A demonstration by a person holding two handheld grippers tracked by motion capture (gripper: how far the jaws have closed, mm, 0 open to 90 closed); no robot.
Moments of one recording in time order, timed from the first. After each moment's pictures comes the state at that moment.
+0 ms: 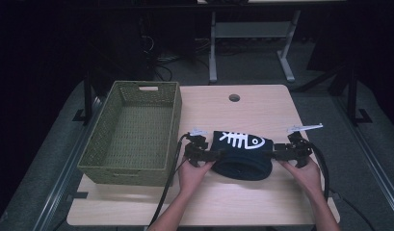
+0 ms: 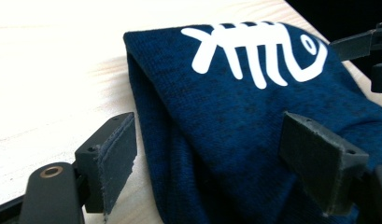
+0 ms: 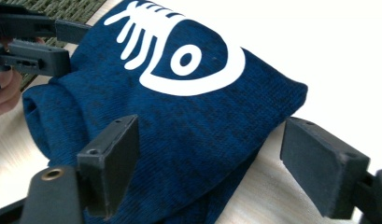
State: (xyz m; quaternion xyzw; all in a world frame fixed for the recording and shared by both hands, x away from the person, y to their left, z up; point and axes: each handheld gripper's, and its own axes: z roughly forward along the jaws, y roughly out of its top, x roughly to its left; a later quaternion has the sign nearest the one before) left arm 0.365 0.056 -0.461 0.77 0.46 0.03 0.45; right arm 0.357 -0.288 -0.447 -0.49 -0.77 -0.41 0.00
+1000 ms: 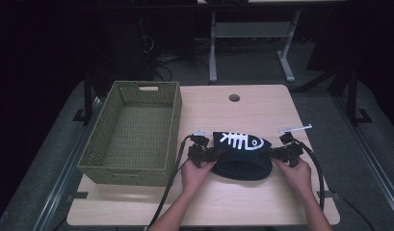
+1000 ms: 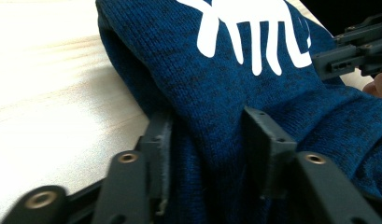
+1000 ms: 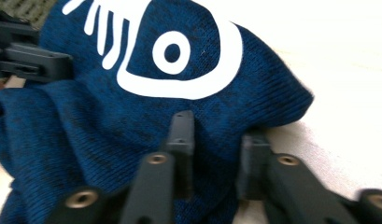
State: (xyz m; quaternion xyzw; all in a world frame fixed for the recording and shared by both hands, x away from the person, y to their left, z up) left arm 0.369 0.049 -0.471 0.78 0.45 -0.01 0.44; right arm 0.369 -0.274 -0.468 -0.51 -0.77 -0.39 0.02
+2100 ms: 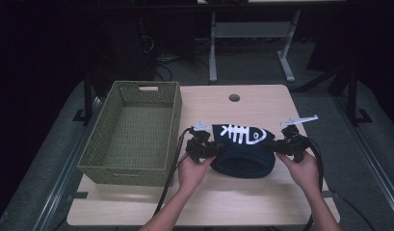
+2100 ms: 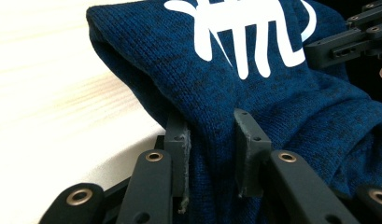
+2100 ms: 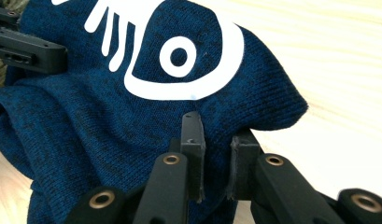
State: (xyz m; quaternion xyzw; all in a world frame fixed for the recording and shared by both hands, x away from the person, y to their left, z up) left arm 0.349 0.049 -0.407 0.79 0.42 0.04 0.44; right arm 0.349 -0.257 -0.400 -0.48 -0.79 -0.38 -0.05
